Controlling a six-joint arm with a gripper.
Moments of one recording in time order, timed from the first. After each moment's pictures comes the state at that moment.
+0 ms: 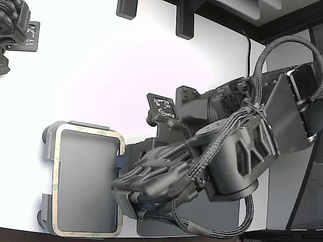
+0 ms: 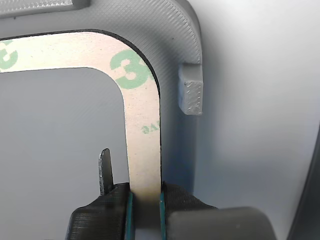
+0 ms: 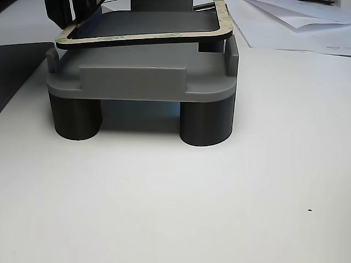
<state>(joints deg) 29.7 80.1 77.2 94.3 5.8 122.6</state>
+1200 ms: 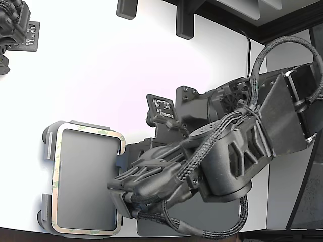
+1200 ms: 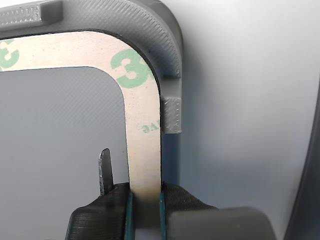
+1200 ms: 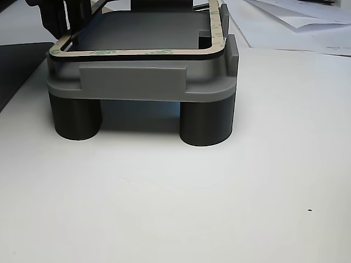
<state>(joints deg) 29.7 79.1 78.0 94.3 5.4 123.5</state>
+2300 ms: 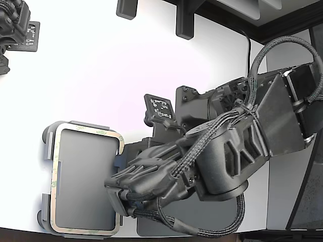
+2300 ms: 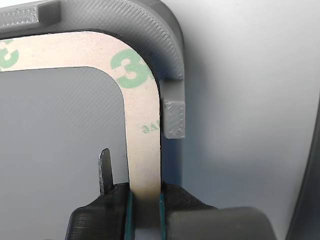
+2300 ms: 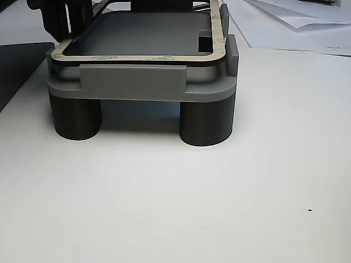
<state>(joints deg) 29.1 78.2 77.8 94.0 4.7 123.0</state>
